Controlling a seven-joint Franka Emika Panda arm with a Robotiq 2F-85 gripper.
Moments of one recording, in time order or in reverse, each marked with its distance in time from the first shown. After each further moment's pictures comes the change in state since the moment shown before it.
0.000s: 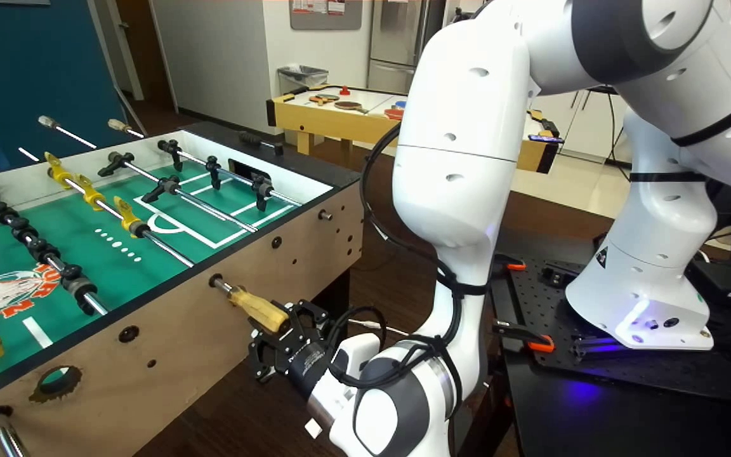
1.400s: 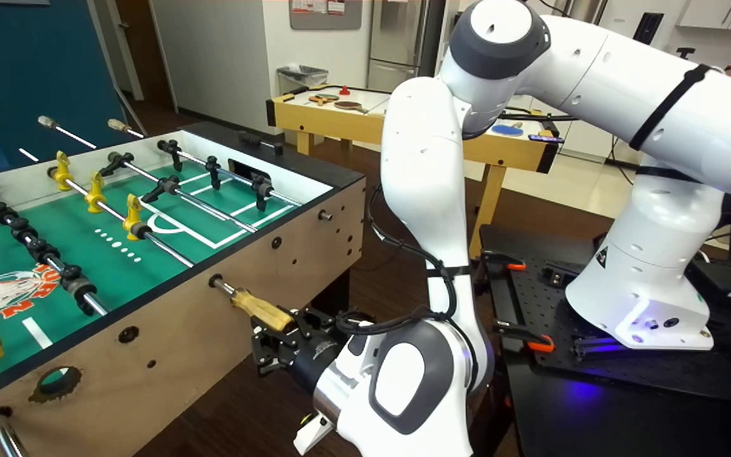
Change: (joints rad) arm -0.590 0.281 0.525 -0.137 -0.503 -0.284 0.050
